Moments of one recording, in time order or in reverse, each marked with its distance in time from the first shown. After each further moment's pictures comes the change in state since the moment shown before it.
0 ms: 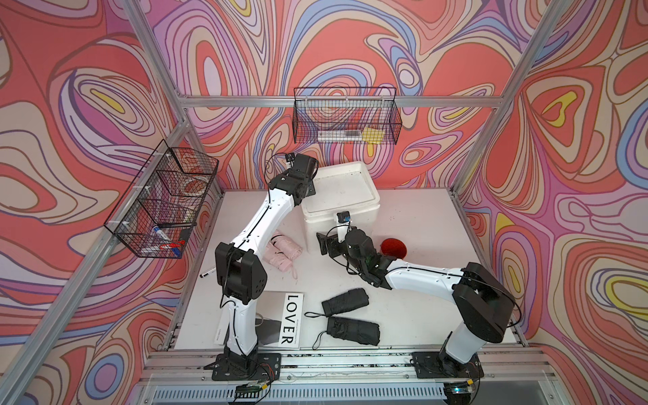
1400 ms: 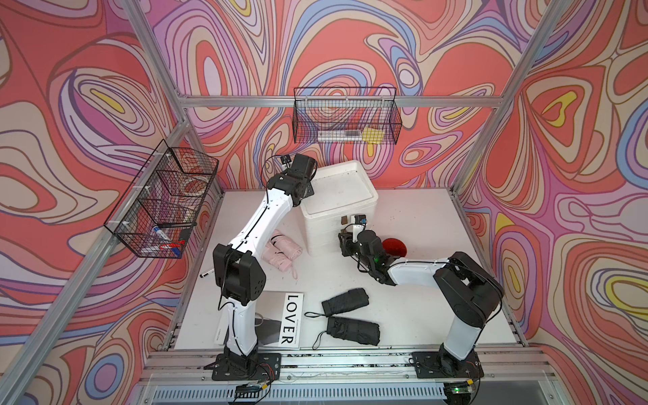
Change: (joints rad) left arm 0.003 -0.016 0.002 -0.065 -0.008 -0.096; right arm -0.162 0.089 -0.137 0.138 -0.108 0.143
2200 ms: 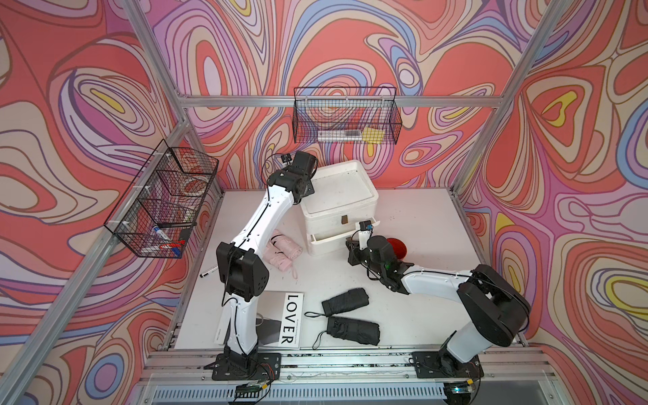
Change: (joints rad) left arm 0.010 0.061 0.115 -0.091 0.009 -0.011; right arm 0.012 -0.205 -0.151 -0.093 -0.097 -0.014
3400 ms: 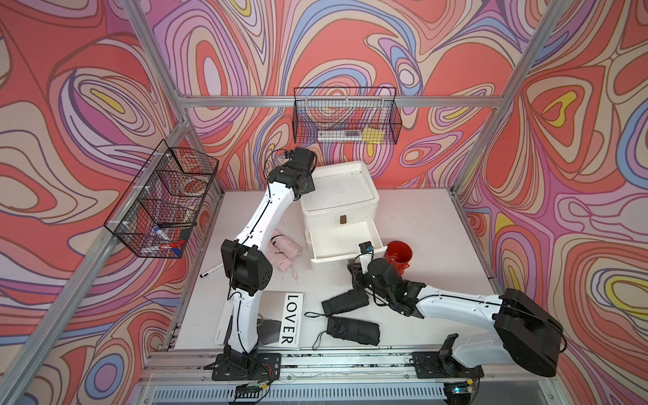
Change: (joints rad) left arm 0.014 0.080 0.117 -0.005 0.070 0.102; right arm 0.183 -0.225 -0.145 -0.198 0.116 0.025
